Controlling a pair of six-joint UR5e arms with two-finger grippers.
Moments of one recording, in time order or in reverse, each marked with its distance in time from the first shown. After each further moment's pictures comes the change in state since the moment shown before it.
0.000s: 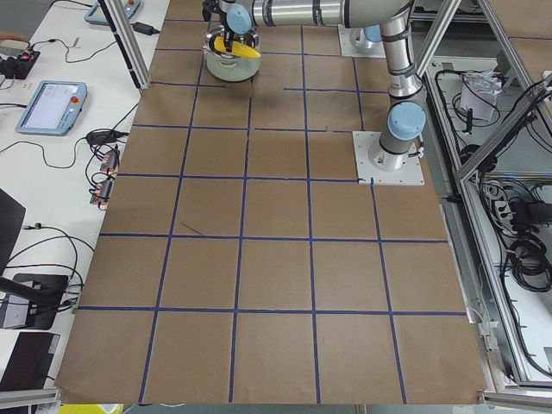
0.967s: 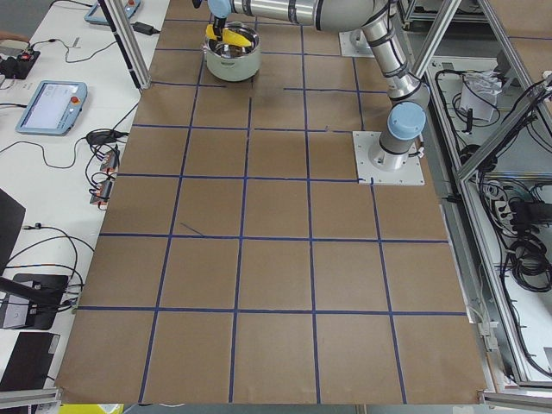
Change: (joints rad) left arm -0.037 -0.144 0.235 -0.110 0.000 -0.007; right arm 0.000 -0.012 0.018 -0.008 0.001 -0.001
